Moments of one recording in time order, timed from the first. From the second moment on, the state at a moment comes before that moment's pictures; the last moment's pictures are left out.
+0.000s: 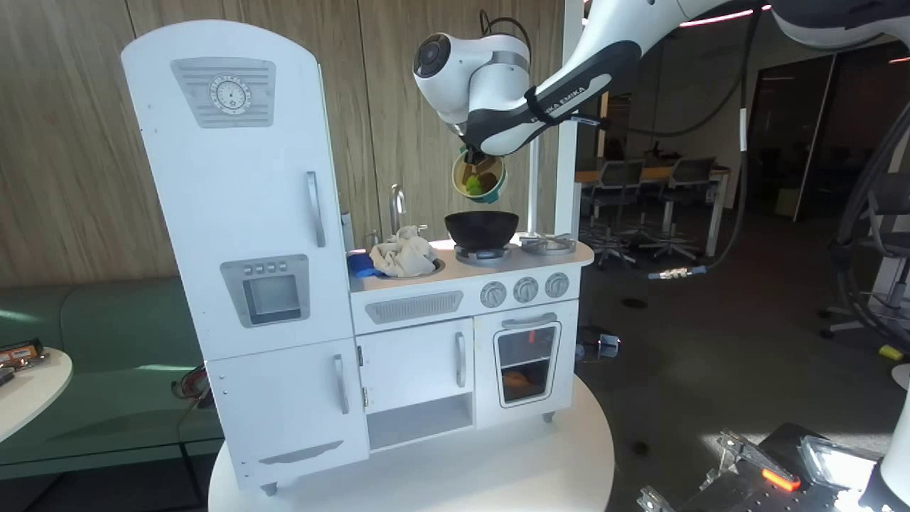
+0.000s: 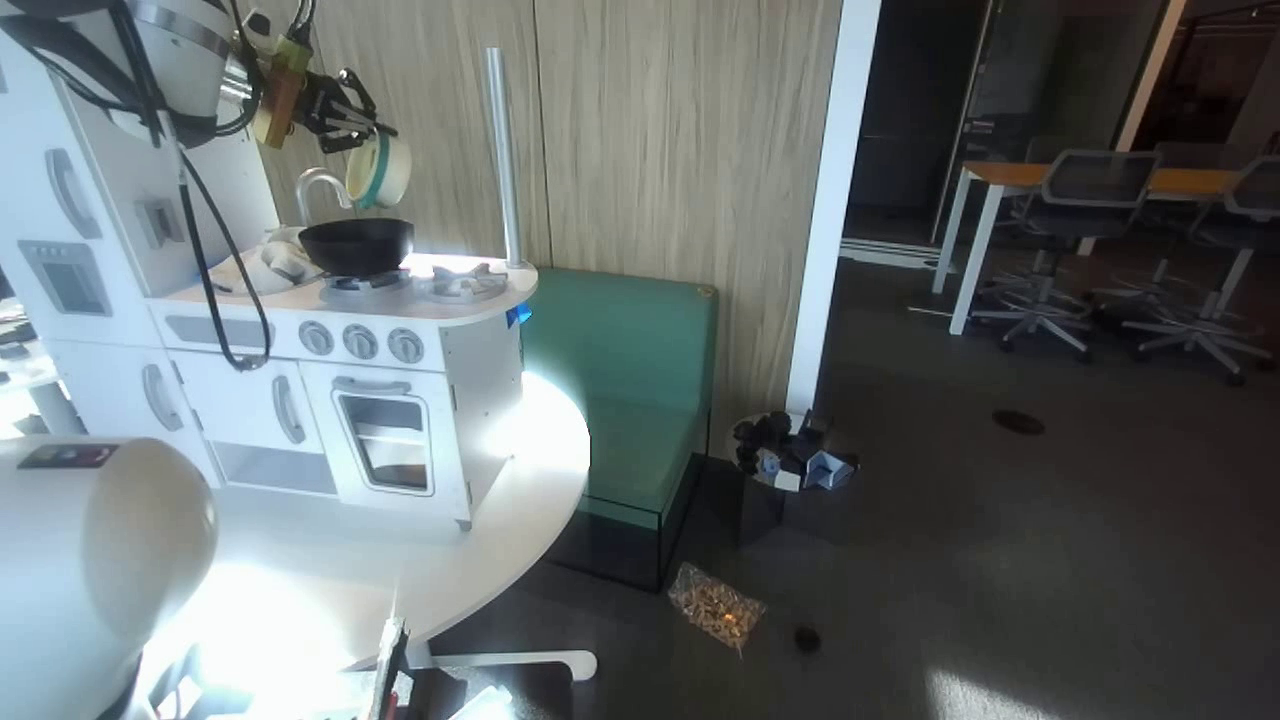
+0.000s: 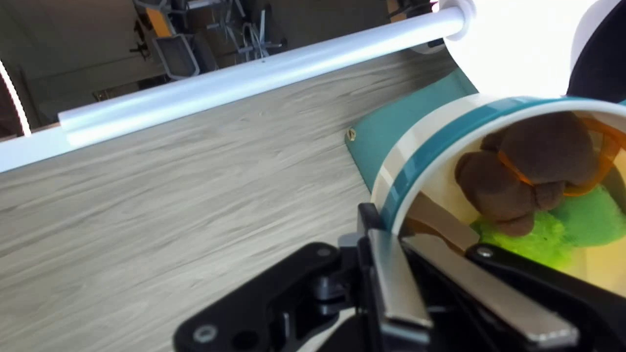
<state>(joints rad) 0.29 0.28 0.03 -1.57 -1.25 2.06 0.38</state>
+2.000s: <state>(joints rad) 0.17 0.07 0.16 -2.03 -2.46 2.23 1.10</state>
